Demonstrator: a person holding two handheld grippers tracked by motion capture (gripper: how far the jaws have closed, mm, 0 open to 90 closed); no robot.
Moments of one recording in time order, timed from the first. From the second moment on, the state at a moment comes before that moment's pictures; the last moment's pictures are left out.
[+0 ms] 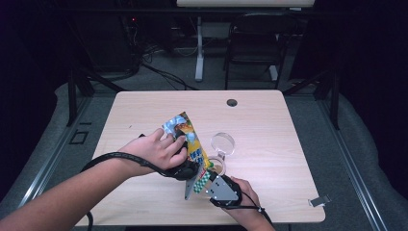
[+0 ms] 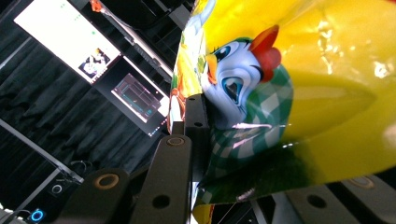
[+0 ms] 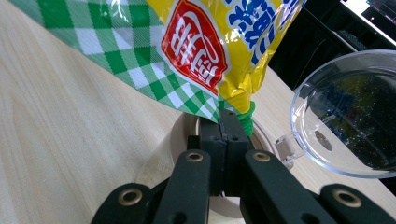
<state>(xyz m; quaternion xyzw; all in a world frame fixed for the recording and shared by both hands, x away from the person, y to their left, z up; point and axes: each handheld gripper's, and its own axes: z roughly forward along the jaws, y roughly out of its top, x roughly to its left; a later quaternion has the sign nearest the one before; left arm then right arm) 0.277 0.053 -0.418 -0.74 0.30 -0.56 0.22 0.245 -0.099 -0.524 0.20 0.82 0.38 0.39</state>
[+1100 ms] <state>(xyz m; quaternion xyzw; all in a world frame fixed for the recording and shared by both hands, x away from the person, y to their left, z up) 0.276 0.051 -0.418 -0.74 0.30 -0.55 0.23 0.247 -0.101 -0.525 0.20 0.81 0.38 0.39</state>
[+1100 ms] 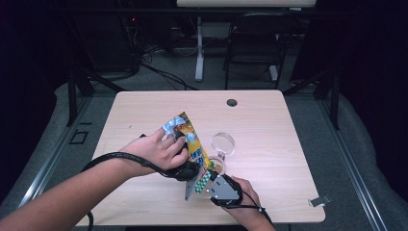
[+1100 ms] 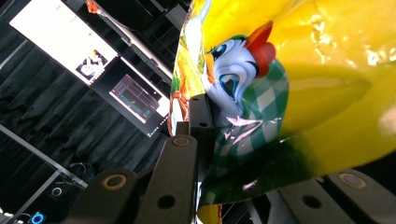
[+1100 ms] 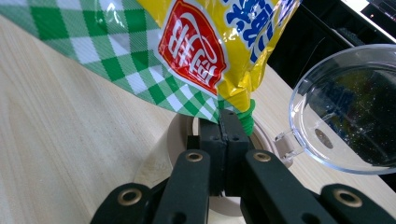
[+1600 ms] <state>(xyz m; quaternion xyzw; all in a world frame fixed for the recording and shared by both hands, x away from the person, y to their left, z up) 0.276 0.049 -0.414 -0.74 0.30 -0.55 0.23 0.247 -0.103 -0.523 0.21 0.81 0.39 0.38</state>
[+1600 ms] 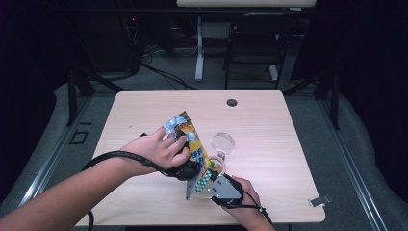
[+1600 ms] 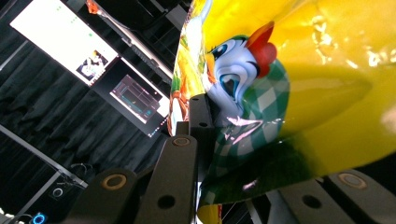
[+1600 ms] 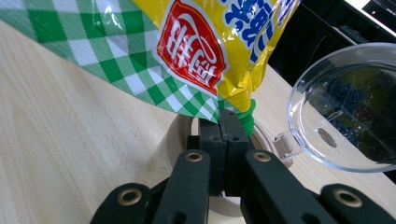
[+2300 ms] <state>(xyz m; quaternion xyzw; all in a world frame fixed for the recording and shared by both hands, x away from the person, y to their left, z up) 0.276 0.048 -0.415 -0.74 0.30 -0.55 0.24 0.249 -0.104 -0.524 0.22 0.81 0.40 0.37</state>
